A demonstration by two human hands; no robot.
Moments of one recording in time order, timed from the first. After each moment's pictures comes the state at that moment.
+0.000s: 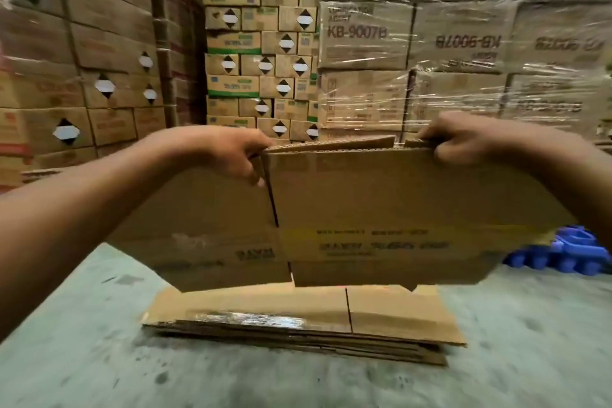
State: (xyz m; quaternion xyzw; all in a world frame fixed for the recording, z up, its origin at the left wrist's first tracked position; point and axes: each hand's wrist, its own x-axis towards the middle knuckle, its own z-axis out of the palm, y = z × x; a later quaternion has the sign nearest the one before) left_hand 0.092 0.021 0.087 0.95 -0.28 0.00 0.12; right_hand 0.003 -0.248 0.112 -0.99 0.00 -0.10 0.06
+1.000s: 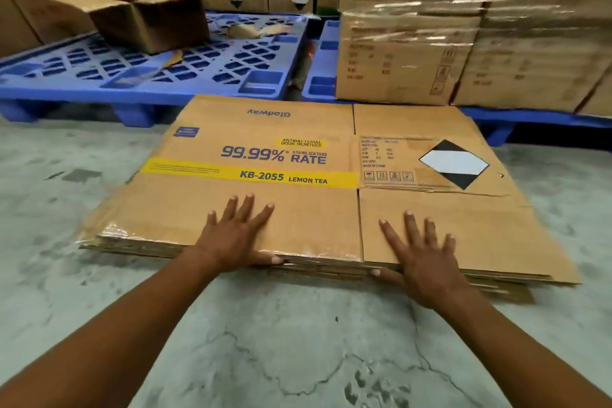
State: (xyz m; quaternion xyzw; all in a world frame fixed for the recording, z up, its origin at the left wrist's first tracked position) left_hand 0.312 -0.012 -0.369 0.97 -0.18 -0.13 -0.06; right_hand 0.210 -0.311 -0.377 -0.99 0.06 0.11 -0.08
